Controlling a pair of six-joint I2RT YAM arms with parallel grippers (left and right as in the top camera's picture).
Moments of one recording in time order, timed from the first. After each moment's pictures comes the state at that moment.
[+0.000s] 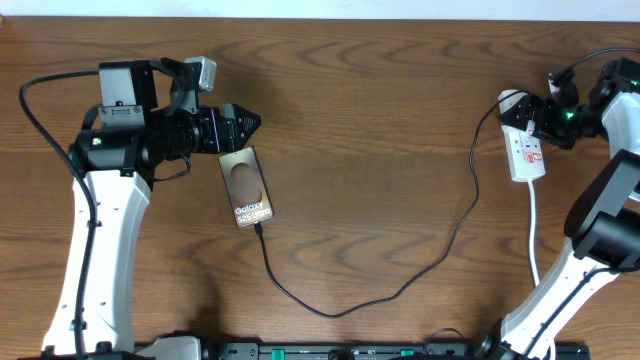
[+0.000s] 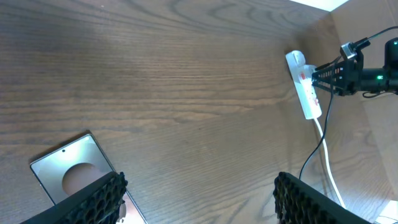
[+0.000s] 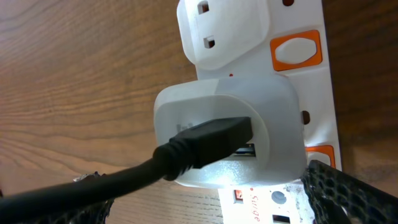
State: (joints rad) left arm 0.05 1.41 1.30 -0.80 0.67 -0.07; right arm -0.44 2.24 1.78 -0.94 -0.56 -0.18
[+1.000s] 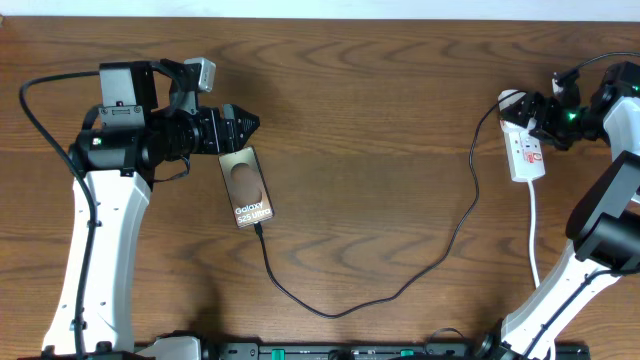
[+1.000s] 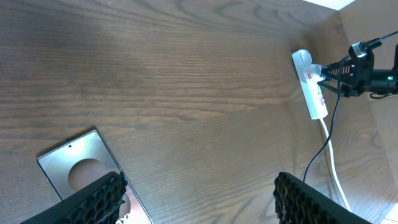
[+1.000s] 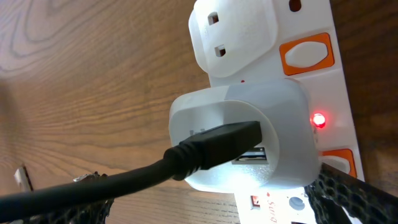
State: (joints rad) left arm 0.05 1.41 1.30 -0.81 0.64 -0.07; right arm -0.45 2.23 1.74 -0.89 -0.65 -0.11
